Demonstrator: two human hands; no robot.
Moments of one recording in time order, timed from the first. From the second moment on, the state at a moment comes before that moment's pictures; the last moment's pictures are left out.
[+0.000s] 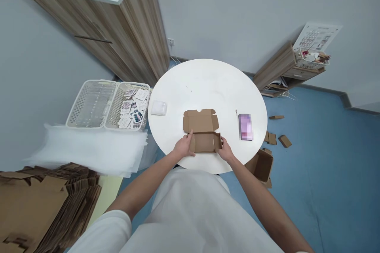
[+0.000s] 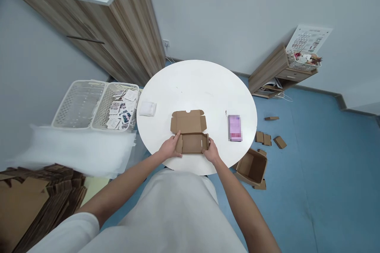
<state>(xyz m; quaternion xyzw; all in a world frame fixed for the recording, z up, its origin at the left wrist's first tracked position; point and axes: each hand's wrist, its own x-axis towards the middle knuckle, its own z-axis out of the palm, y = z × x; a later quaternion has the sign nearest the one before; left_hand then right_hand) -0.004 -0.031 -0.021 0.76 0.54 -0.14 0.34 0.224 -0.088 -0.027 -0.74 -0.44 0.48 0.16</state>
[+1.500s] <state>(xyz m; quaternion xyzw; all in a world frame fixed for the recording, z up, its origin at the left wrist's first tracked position) -0.007 -0.040 -0.041 0.68 0.65 0.04 0.35 0.199 -0.083 -0.049 -0.78 -0.51 0.34 0.11</state>
